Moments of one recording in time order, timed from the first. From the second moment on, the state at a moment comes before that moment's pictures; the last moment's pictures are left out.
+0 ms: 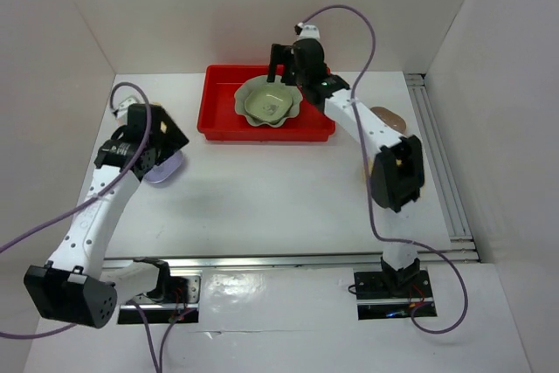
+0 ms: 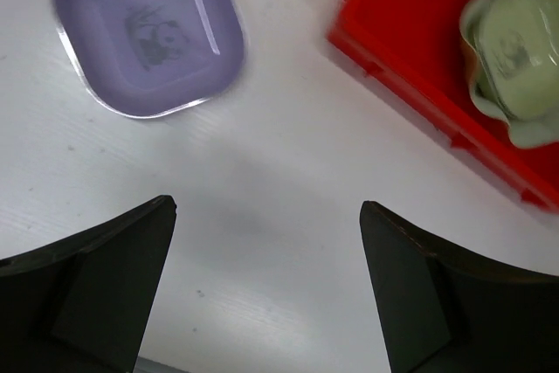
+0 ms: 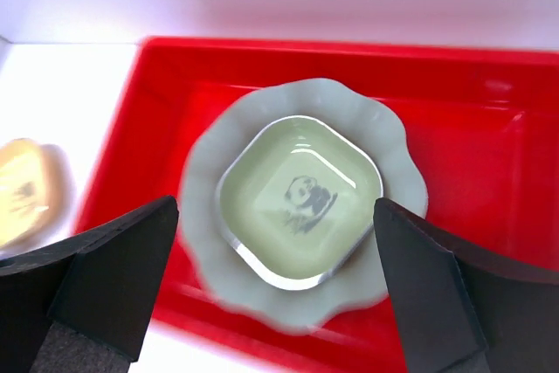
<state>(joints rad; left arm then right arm) -0.21 1.14 1.19 -0.82 -0.33 -0.73 0.49 2.13 1.99 -0.20 0.18 0.35</state>
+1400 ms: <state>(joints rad) 0.38 1.70 1.13 -0.70 -0.07 -0.91 0.58 1.20 1.14 -0.05 -0.01 0.33</state>
